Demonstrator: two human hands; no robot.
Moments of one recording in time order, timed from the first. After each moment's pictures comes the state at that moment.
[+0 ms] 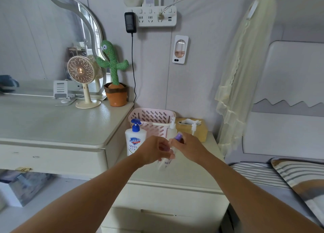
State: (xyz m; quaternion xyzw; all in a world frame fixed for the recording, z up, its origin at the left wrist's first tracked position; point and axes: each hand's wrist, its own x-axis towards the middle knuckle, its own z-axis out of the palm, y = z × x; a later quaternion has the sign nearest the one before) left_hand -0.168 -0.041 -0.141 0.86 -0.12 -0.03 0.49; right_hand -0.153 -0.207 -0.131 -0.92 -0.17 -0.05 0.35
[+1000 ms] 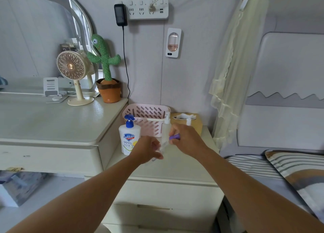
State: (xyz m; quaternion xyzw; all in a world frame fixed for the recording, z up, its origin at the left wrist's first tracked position) left_hand -0.152 -0.043 -0.168 0.93 -0.05 0.03 0.36; right_hand -0.151 -0.215 -0.125 -0.93 -0.18 -0.08 0.30
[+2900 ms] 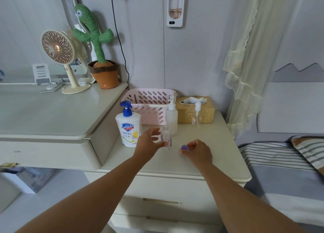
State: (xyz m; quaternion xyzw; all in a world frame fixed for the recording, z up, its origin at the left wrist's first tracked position) left_hand -0.105 -0.049 -0.238 0.87 0.02 0.09 0.48; right_hand -0.084 -0.235 -0.283 -0.89 0.09 -0.03 0.44
